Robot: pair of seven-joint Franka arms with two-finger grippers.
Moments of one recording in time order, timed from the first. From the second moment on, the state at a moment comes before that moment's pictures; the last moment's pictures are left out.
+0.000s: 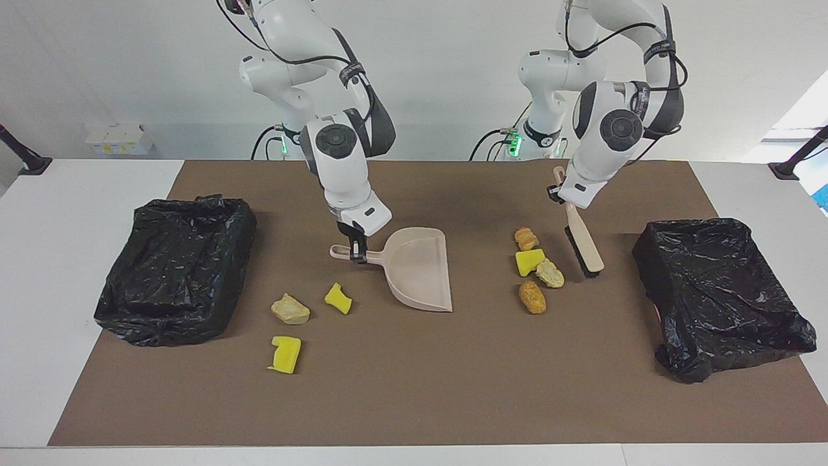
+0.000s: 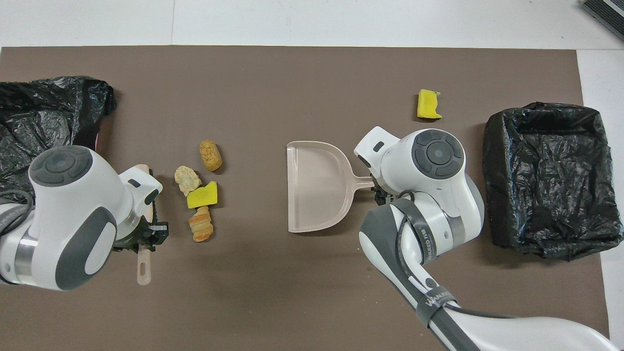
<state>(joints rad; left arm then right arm) -0.17 -0.12 -0.07 -2.27 0.04 1.81 -0.46 0.42 0.22 -0.02 -1.95 0.02 2.22 -1.21</state>
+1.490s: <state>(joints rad) -0.62 -0.04 -0.08 -2.31 -0.36 2.27 -0.56 0.49 0.23 -0.02 -1.97 0.02 2.26 -1.15</state>
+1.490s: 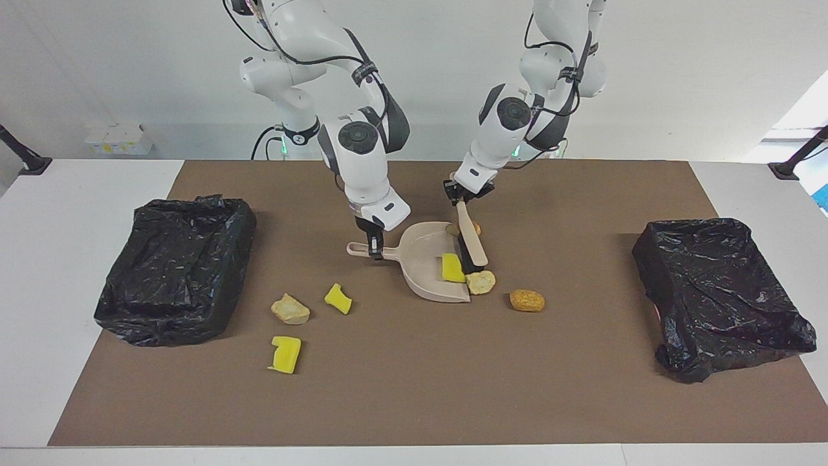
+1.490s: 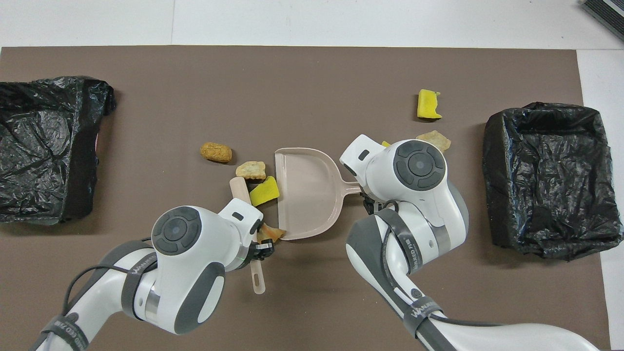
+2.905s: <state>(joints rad) -0.19 0.18 -0.04 -1.88 -0.10 1.96 -0.22 0.49 0.23 -0.02 -1.97 0.02 2.26 -1.14</state>
